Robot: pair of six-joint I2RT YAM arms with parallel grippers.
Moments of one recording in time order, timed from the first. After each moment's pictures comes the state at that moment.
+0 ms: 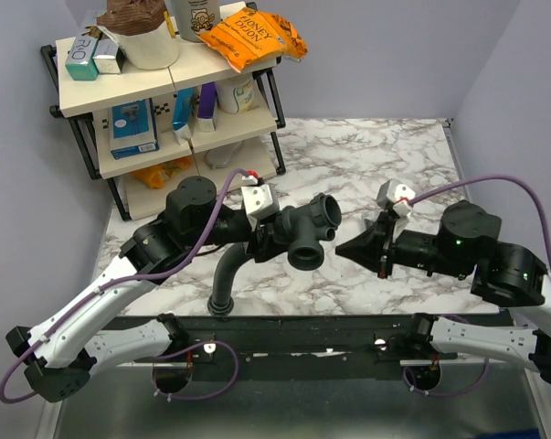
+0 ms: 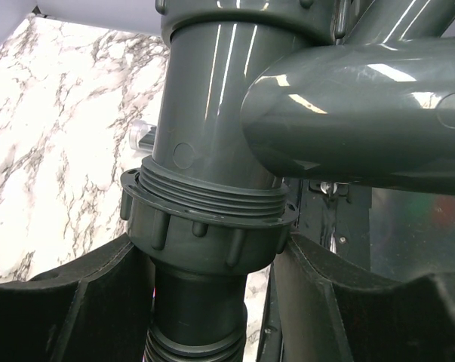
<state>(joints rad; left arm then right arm) -0.85 0.95 1.17 -0.42 0.52 0.06 1.09 0.79 1.33 -0.71 -0.08 0.12</state>
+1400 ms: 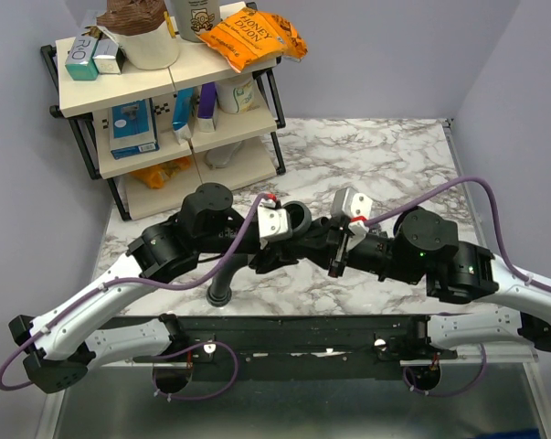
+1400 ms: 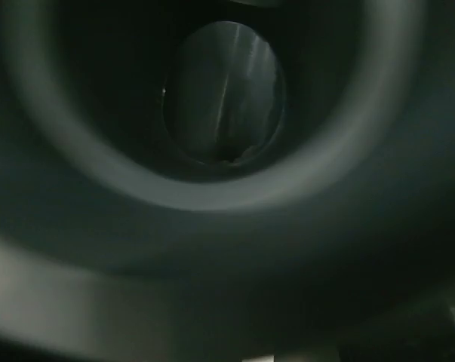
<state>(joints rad) -0.93 0.98 1.19 -0.52 0.51 0.24 1.36 0.98 1.31 -0.33 0.11 -0.07</state>
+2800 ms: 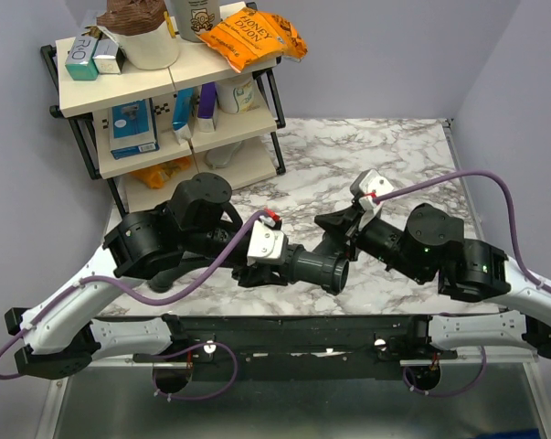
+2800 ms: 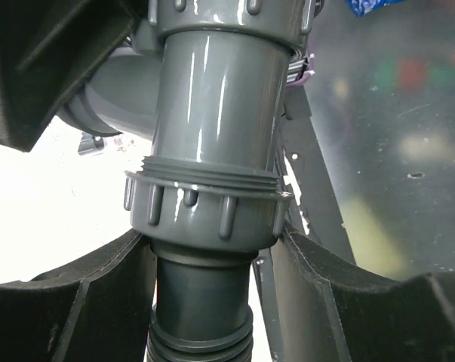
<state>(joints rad) -1.02 1.07 1.52 -0.93 0.63 0.44 1.31 0.96 1.32 -0.48 0.41 0.00</state>
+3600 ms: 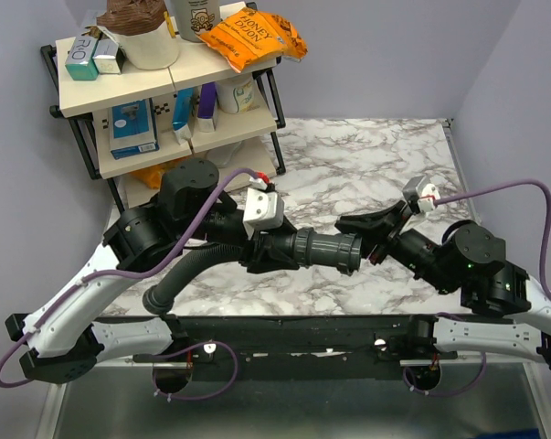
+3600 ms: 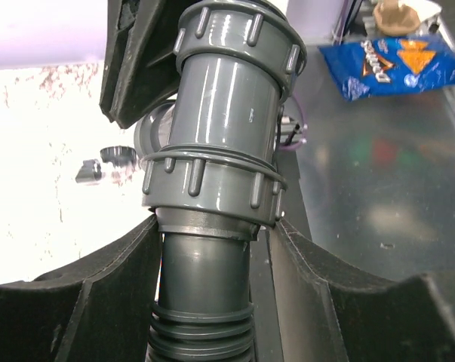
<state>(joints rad) -0.94 1.08 1.53 -0.74 0.70 0.19 1.27 0.72 1.10 -0.35 0.39 0.16</state>
